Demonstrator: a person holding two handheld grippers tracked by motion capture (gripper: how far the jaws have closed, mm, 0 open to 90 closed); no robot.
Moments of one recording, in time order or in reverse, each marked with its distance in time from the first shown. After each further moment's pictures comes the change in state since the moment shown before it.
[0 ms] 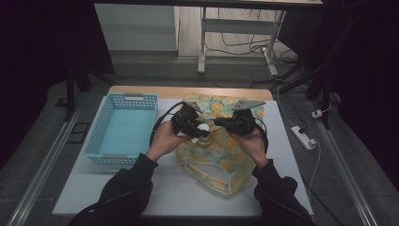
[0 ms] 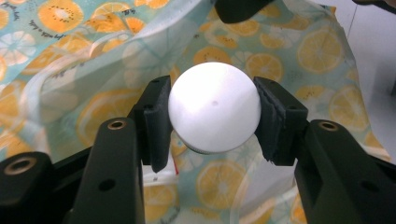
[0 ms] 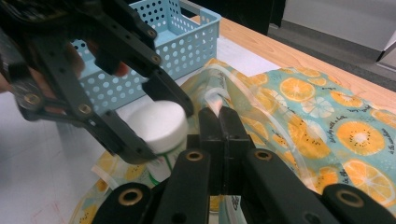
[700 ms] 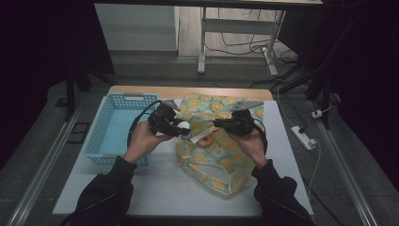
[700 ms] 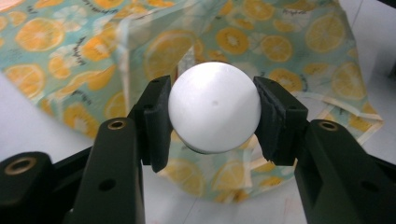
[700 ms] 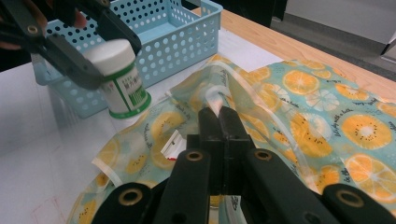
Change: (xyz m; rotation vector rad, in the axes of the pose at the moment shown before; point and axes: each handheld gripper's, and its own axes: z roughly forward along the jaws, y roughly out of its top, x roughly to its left) left arm 0.009 -0.036 -0.053 -0.024 0.036 -0.028; right arm -0.001 -0.003 0.004 0.023 0.006 0.003
